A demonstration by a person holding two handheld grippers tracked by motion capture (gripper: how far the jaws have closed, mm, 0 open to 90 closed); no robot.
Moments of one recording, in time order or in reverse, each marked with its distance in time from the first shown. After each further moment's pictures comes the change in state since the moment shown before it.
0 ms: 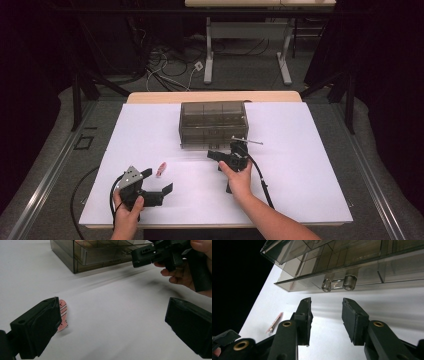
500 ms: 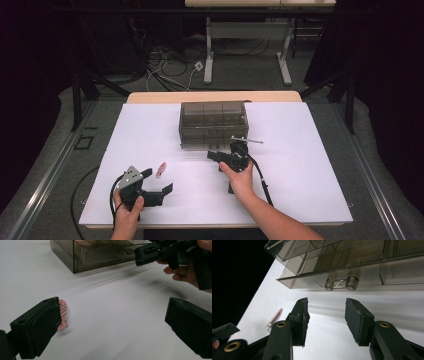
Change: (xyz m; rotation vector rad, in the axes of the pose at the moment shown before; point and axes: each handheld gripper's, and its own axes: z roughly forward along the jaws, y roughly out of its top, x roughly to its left) left arm 0.000 0.000 0.000 0.001 0.001 0.008; right arm 0.004 0.002 -0.006 0.011 -0.011 -0.061
